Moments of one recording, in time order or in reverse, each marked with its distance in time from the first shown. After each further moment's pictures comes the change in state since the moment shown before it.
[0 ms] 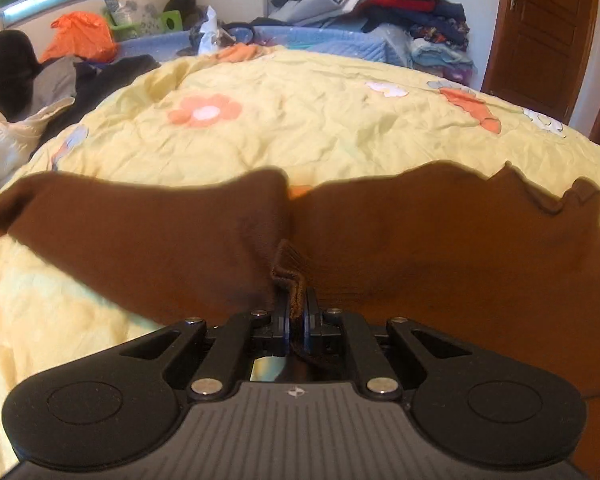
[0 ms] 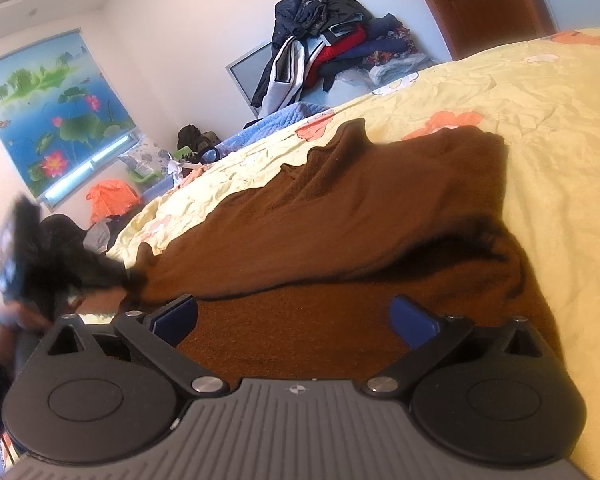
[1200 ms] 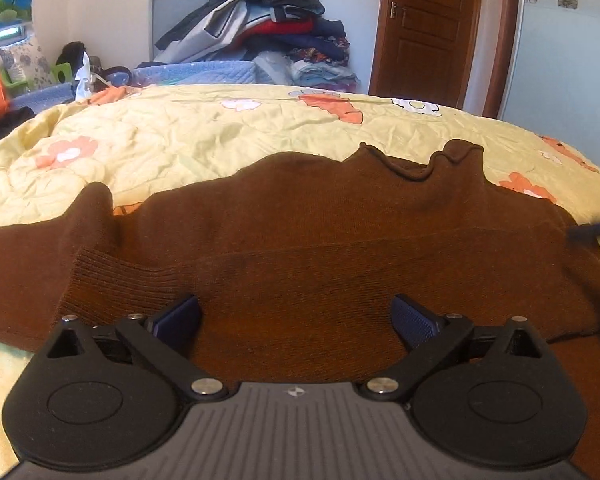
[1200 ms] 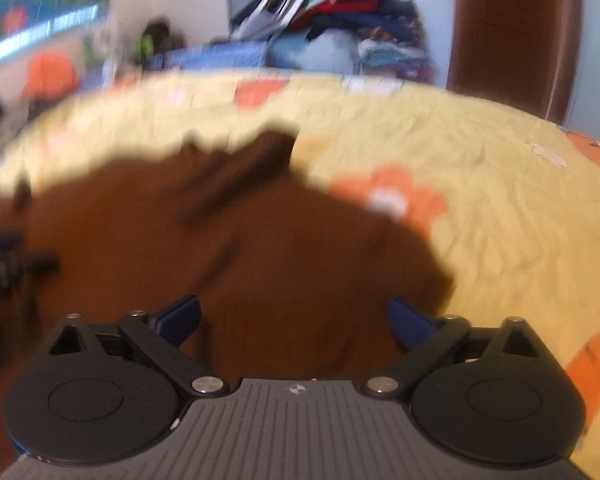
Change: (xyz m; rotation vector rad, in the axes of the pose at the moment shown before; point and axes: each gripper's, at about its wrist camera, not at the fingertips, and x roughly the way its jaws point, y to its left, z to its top) left arm 0.004 -0.063 -0.022 0.185 -0.093 -0.280; right arm 0.074 -0.030 0.113 -0.331 0.179 -0.264
